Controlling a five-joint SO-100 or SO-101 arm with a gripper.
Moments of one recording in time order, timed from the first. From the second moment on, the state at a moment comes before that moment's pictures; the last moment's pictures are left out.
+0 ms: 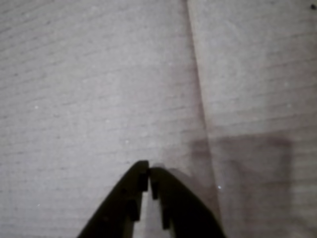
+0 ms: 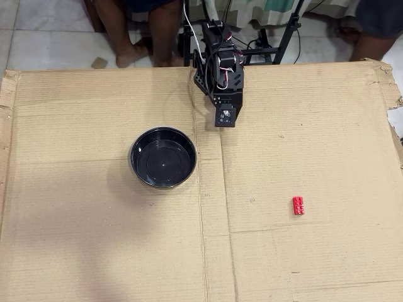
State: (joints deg) arm -5.5 196.3 185.0 77.3 102.1
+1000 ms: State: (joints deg) arm -5.4 196.2 185.0 78.1 89.5
